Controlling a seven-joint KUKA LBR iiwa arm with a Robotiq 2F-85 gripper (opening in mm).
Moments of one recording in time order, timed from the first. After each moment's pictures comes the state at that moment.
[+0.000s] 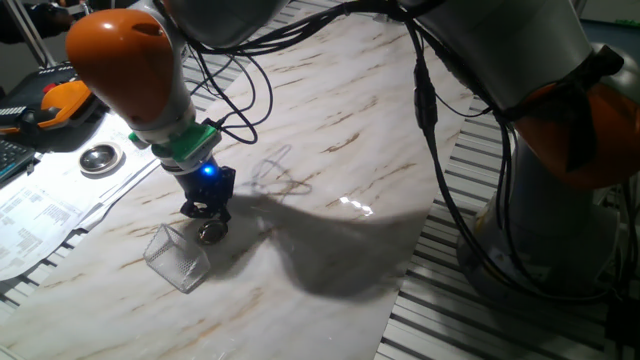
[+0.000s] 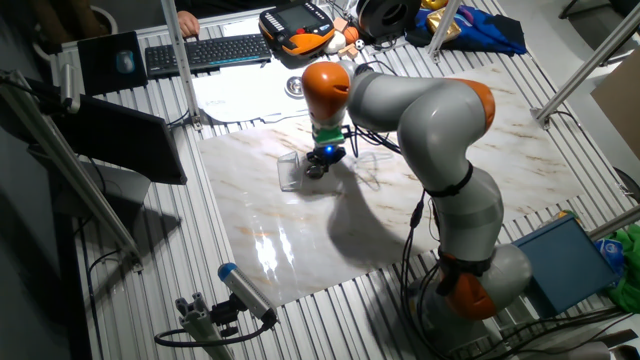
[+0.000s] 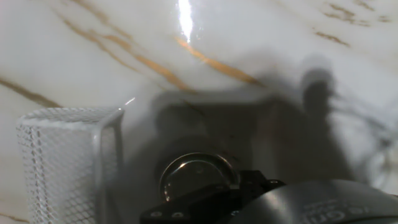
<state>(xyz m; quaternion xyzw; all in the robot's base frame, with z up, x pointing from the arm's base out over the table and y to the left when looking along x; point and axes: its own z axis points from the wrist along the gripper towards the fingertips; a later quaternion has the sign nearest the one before) 0.536 0.163 0.031 -0.08 -0.99 0.03 0.08</state>
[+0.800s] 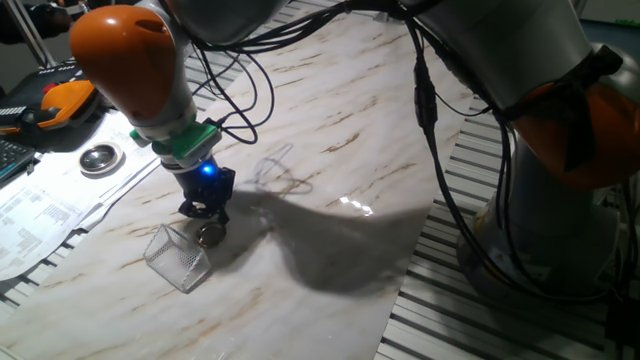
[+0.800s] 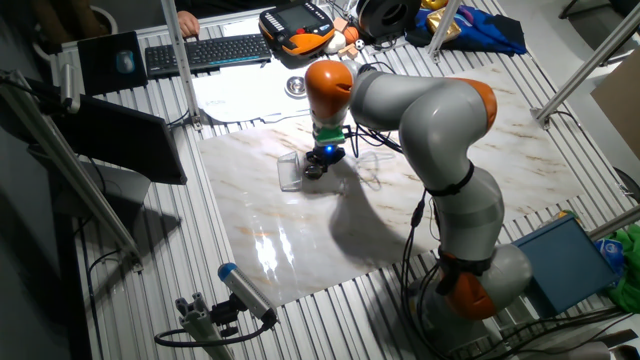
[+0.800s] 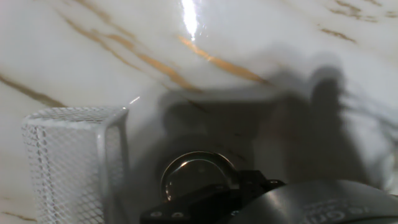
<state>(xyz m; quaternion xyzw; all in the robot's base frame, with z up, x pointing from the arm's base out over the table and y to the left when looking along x) 0.534 0.174 0.028 -0.09 -0.99 0.02 0.09</state>
